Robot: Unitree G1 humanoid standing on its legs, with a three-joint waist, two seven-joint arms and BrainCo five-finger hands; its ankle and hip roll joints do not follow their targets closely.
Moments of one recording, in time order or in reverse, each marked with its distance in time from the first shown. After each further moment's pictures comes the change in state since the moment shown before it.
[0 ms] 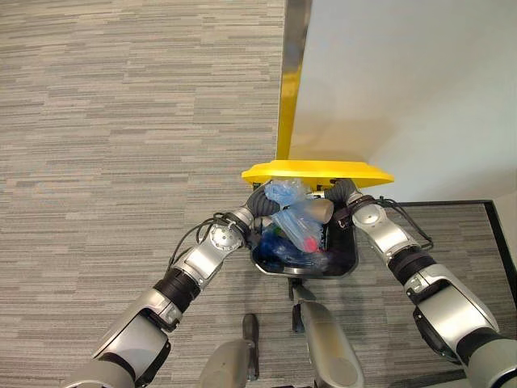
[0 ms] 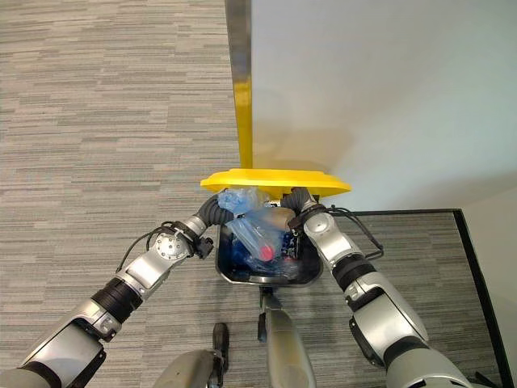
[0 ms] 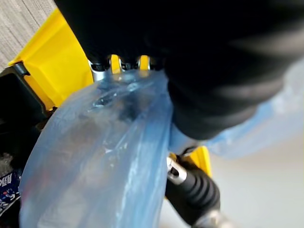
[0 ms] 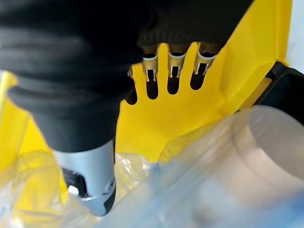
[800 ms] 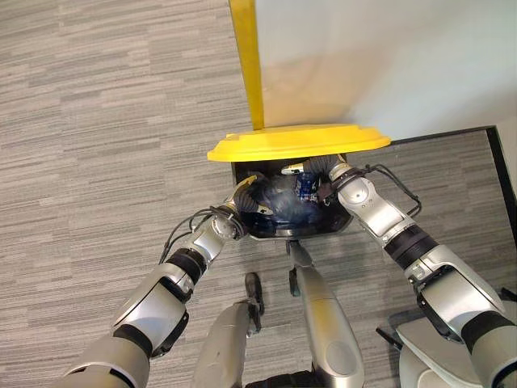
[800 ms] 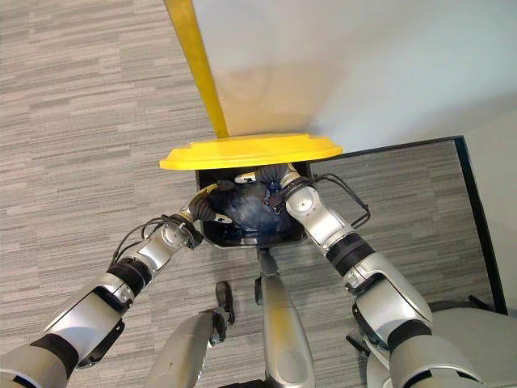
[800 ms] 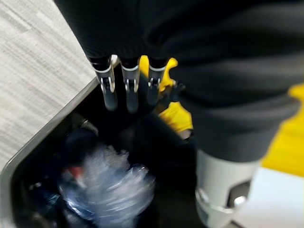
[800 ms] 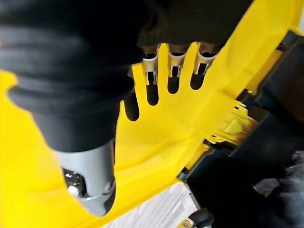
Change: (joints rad) left arm -0.121 -0.065 0.054 0.416 0.192 0.069 0.115; right arm -0.040 -0.031 0.106 -0.272 -0.021 -0.022 -0.045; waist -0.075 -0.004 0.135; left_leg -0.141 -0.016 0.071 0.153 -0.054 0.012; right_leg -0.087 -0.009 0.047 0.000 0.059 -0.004
